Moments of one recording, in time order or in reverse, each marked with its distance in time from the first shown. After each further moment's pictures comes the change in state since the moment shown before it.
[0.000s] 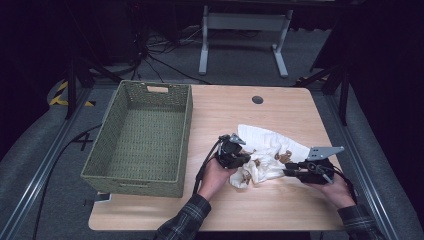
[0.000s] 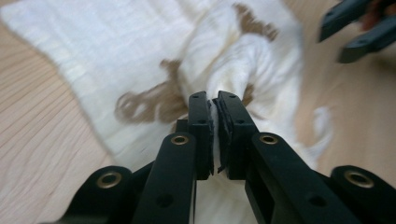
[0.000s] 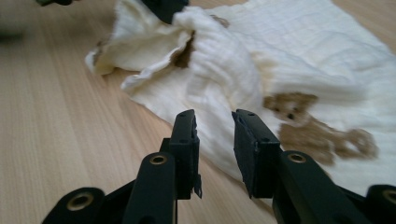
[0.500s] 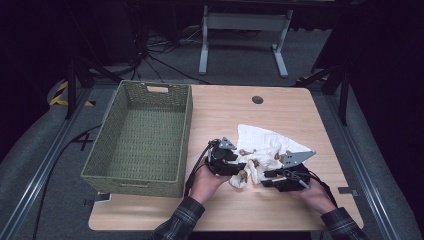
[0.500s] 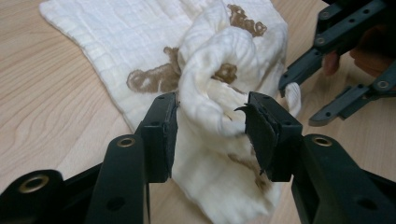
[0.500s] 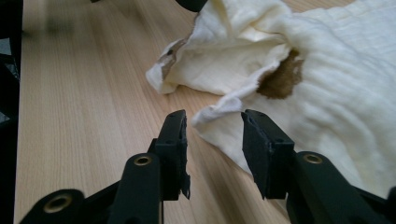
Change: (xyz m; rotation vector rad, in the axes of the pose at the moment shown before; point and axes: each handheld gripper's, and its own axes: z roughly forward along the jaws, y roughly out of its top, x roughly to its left) left arm -0.017 -0.018 -0.046 -0.057 -0.002 -0.004; right arm 0.038 0.020 0.047 0.041 0.123 -0.039
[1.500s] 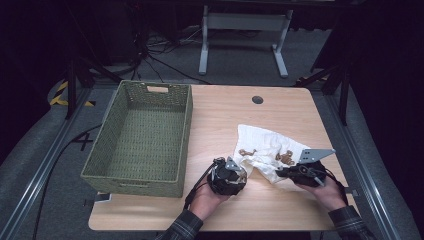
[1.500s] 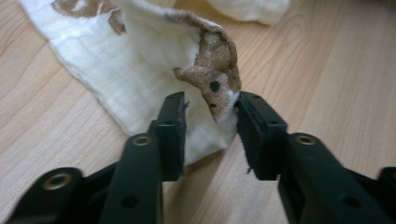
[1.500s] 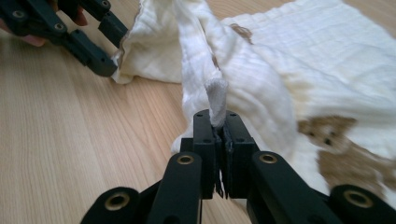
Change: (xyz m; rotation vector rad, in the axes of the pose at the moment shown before) left arm -0.024 -0.033 0.016 0.143 -0.009 0.061; right arm -0.017 -0.016 -0.045 -0.047 -0.127 0.033
